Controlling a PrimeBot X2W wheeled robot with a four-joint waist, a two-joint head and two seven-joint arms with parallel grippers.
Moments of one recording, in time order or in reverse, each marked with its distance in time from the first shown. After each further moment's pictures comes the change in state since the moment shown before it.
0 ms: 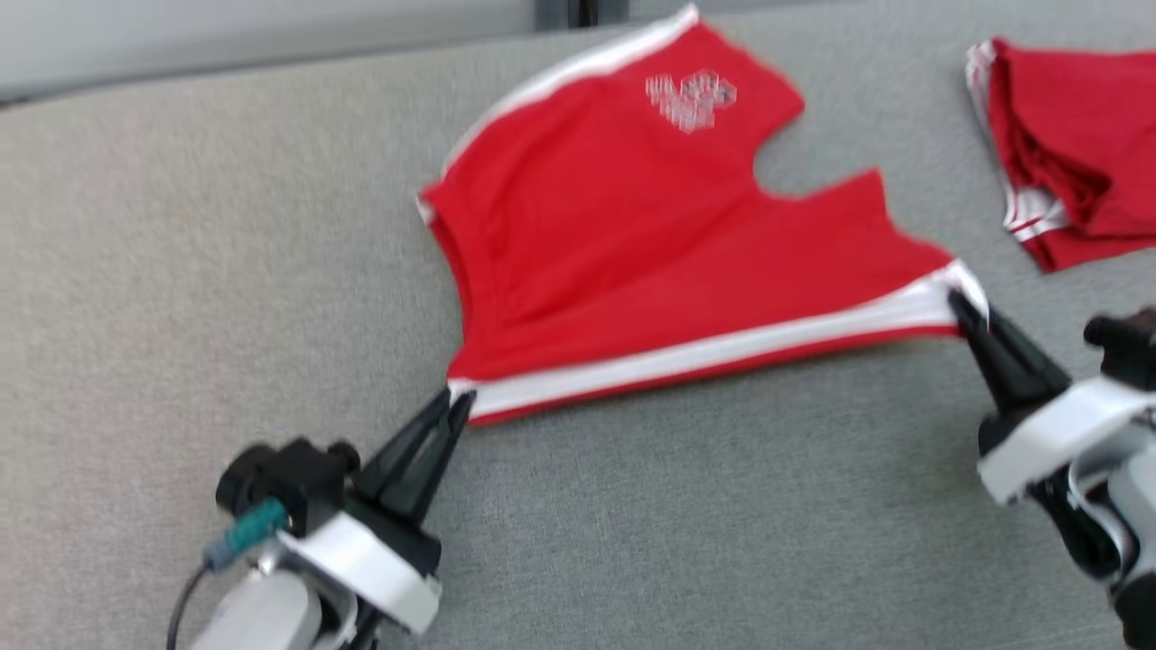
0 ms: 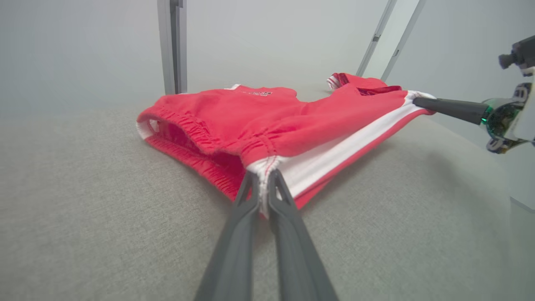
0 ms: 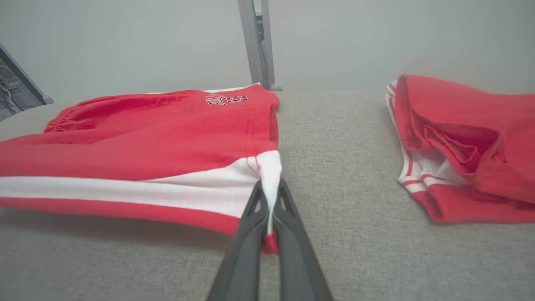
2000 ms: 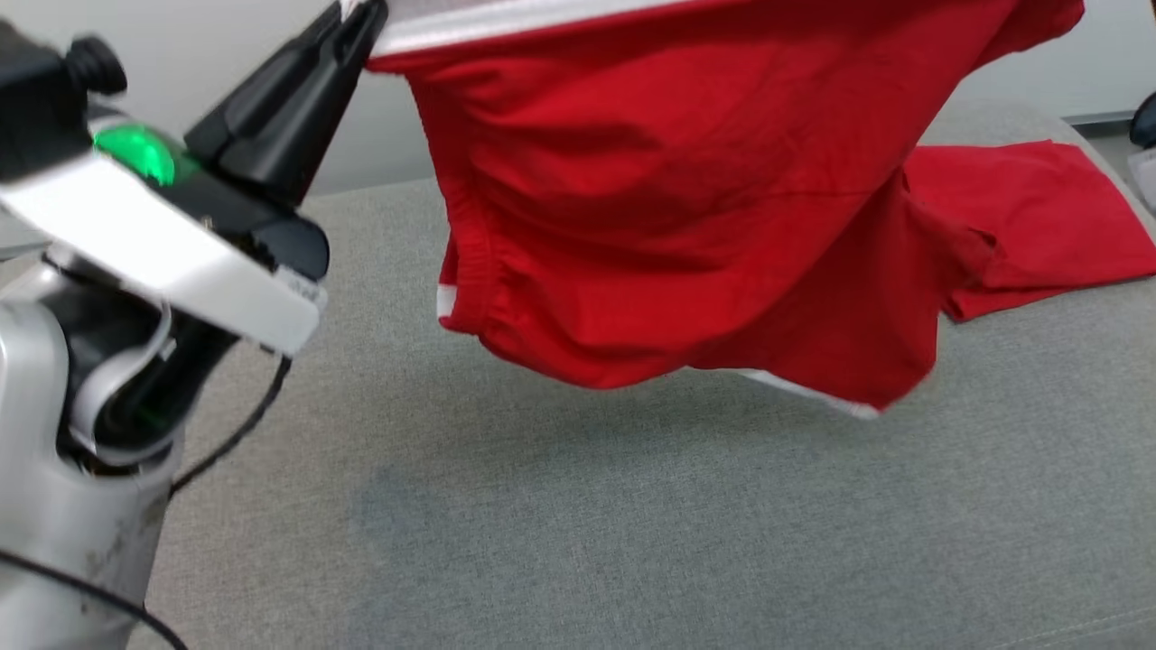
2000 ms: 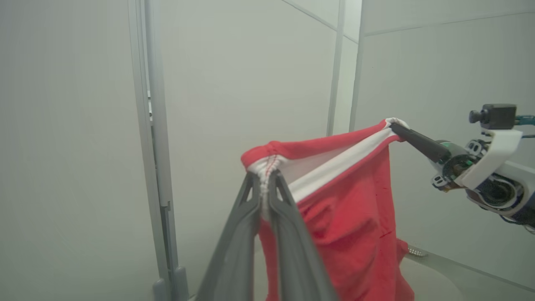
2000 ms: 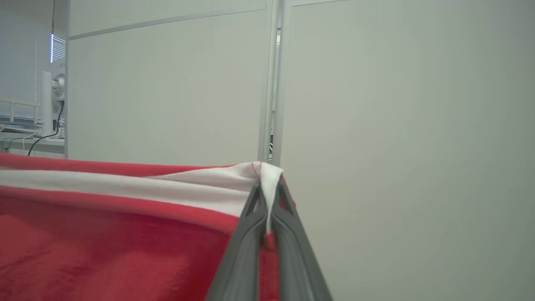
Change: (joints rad) left arm -0.304 -0.005 0.358 -0.466 -0.243 0.006 0.609; right arm -0.378 -0.157 -0.036 -0.264 0.135 0.000 0.027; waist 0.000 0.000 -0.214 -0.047
